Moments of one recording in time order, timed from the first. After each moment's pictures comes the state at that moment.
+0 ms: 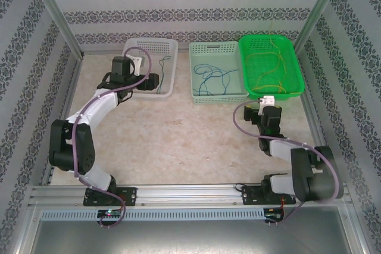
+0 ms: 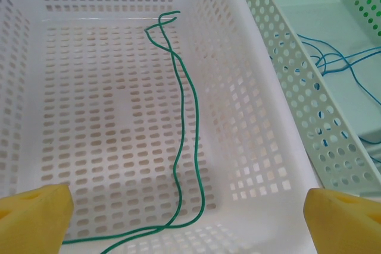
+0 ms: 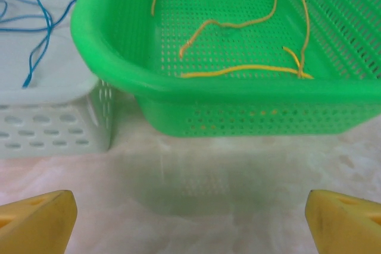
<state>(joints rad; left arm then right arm) -0.14 1.57 1.15 -0.21 0.19 -0.09 0.05 1.34 0.29 0.63 0.16 0.00</state>
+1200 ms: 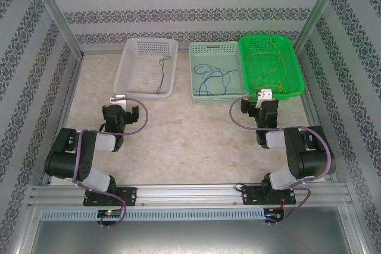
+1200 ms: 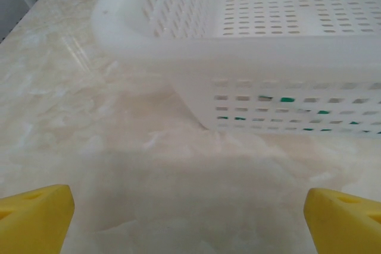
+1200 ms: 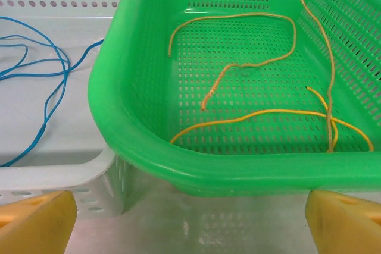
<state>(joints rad) -0.07 1.54 0.34 0.76 -0.23 0.02 0.05 1.52 0.36 0.82 0.12 0.01</state>
